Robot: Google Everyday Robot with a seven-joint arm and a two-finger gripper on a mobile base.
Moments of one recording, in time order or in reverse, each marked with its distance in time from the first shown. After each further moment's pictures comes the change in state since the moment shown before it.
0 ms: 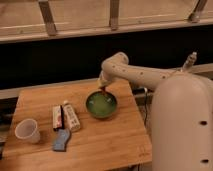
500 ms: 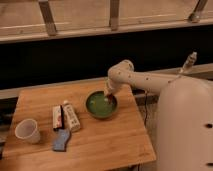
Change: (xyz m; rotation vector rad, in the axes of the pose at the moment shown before) arm 0.064 -0.053 0.008 0.035 0.076 0.128
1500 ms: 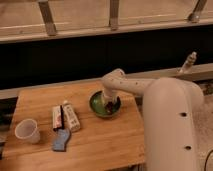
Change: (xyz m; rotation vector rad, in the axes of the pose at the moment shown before) arm 0.061 0.027 0.073 -0.015 0.216 -0.057
